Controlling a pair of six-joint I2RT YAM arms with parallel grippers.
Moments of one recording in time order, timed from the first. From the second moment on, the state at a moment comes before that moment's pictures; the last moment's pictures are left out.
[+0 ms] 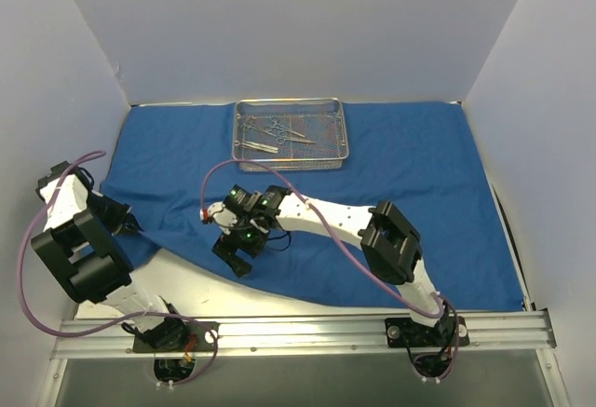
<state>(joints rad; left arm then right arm) 0.62 1.65 1.24 -1.12 0.20 -0.46 1.08 2.09 1.70 -0.75 -0.38 -0.01</state>
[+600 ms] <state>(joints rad) 0.56 1.70 1.29 -1.09 0.23 -0.49 1.21 2.15 1.70 -0.62 -0.05 -0.02</state>
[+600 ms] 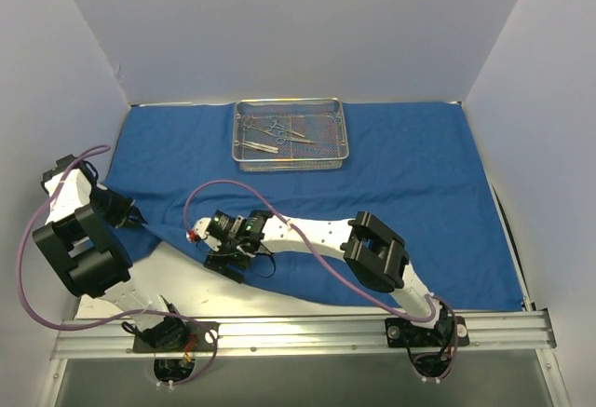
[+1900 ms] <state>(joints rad) 0.43 1.84 1.55 -1.11 0.11 -0.50 0.98 2.13 1.66 -0.56 0.01 0.07</state>
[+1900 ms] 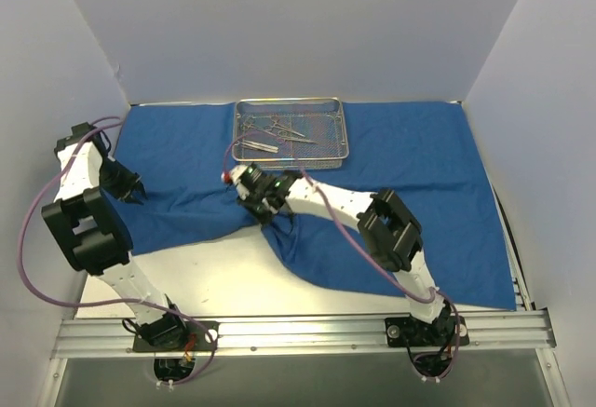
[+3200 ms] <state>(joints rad) 0.65 1.73 1.29 -1.17 -0.08 -0.50 0.77 2.23 1.83 -0.62 -0.25 0.15</state>
